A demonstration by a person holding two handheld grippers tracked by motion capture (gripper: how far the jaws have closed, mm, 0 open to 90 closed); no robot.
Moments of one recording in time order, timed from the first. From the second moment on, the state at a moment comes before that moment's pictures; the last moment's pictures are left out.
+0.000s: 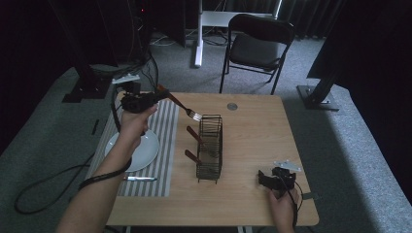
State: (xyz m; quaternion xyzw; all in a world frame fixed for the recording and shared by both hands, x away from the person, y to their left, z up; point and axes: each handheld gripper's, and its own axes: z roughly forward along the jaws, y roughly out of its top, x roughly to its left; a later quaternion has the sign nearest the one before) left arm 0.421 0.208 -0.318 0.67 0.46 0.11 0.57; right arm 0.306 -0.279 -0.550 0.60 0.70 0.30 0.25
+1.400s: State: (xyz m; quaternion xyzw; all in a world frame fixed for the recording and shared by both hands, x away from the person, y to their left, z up) left arm 0.468 0.322 -0.446 0.55 0.64 0.12 0.52; right arm 0.306 -0.279 -0.550 0.60 0.70 0.30 0.25
